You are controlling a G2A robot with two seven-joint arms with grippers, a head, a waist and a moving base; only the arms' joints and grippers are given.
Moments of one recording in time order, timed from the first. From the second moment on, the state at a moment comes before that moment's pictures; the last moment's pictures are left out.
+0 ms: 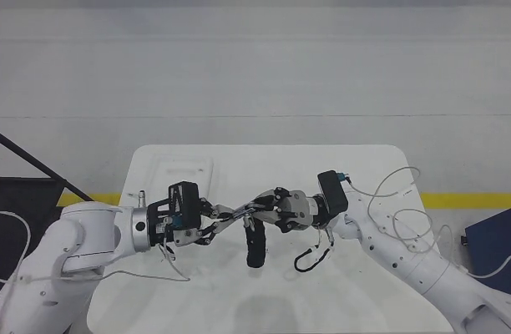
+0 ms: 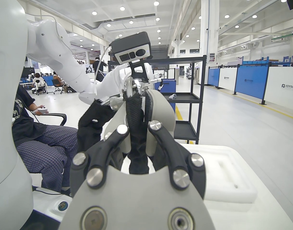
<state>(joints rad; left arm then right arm) 1.36 -0.81 -1.43 -2.13 0.83 -0.89 -0.39 -0.69 -1.06 0.48 -1.39 -0.99 -1.01 -0.81</state>
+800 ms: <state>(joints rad) 1.43 -0.82 -1.44 -2.35 1.41 -0.67 -0.36 -0.69 -1.06 0.49 -1.39 -0.99 -1.01 -0.81</state>
